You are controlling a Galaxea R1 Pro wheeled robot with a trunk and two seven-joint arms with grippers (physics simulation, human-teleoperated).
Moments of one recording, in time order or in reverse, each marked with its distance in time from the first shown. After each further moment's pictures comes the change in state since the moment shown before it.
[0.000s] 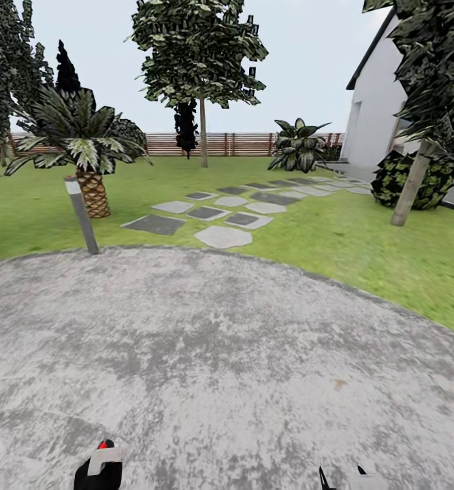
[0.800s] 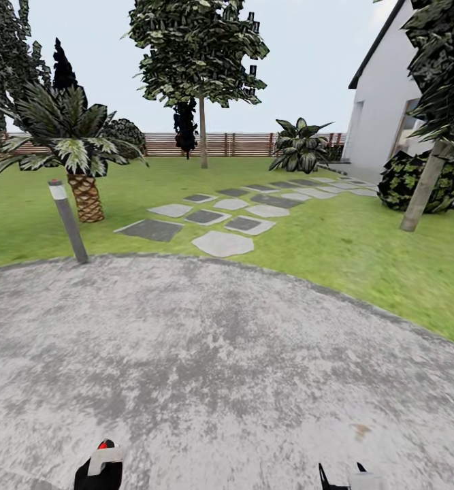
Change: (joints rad) left arm 0.000 -0.001 0.000 0.001 0.002 0.000 0.000; right arm 0.000 0.001 -0.001 -0.015 -0.002 -0.001 -0.003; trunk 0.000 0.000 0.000
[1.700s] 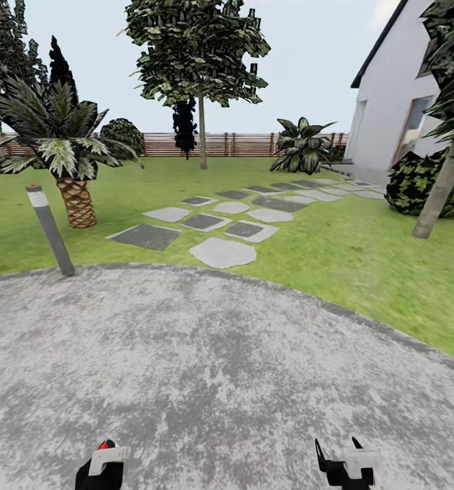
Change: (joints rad) left arm 0.000 -0.004 0.000 0.001 0.000 0.000 0.002; right arm 0.000 -0.001 0.007 -0.123 0.005 -0.002 0.004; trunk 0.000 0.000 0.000
